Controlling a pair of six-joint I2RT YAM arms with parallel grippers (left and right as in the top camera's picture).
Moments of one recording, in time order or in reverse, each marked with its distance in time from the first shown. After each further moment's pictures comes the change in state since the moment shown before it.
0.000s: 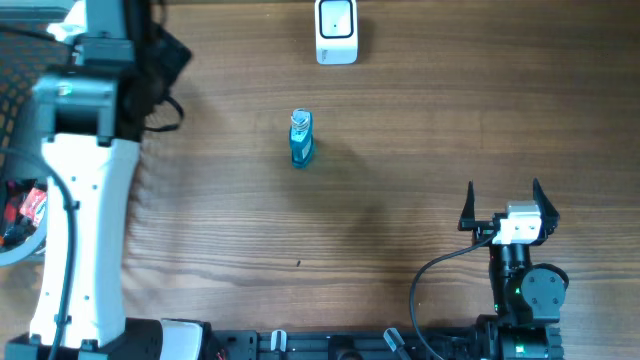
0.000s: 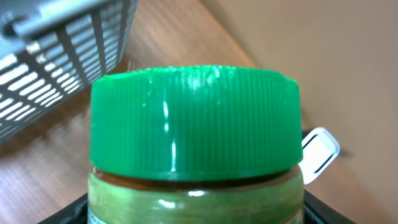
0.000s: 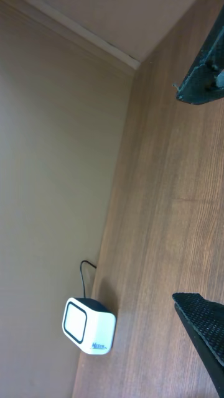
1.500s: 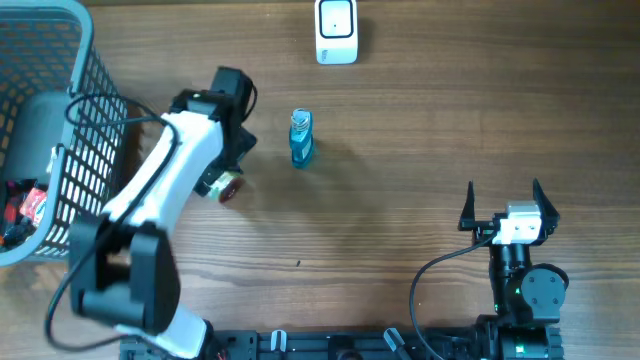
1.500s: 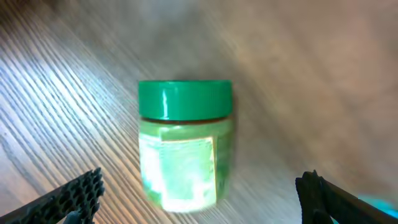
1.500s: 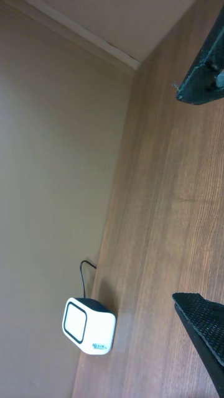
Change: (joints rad) left arm -0.095 0.202 -0.573 0.150 0.026 -0.206; right arm 0.000 0.000 0.000 0.000 0.000 0.000
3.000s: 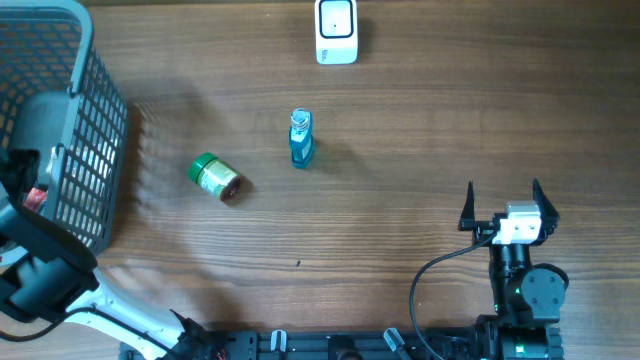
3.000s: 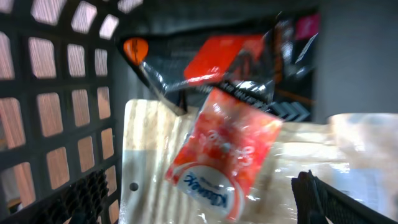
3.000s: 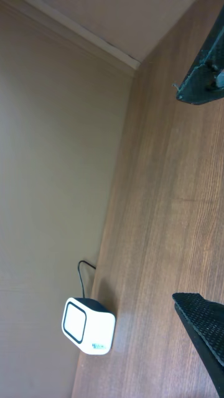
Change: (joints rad) left arm 0.967 0.249 0.416 -0.159 -0.013 0.341; right arm 0.000 0.000 0.000 -0.002 0.000 0.000
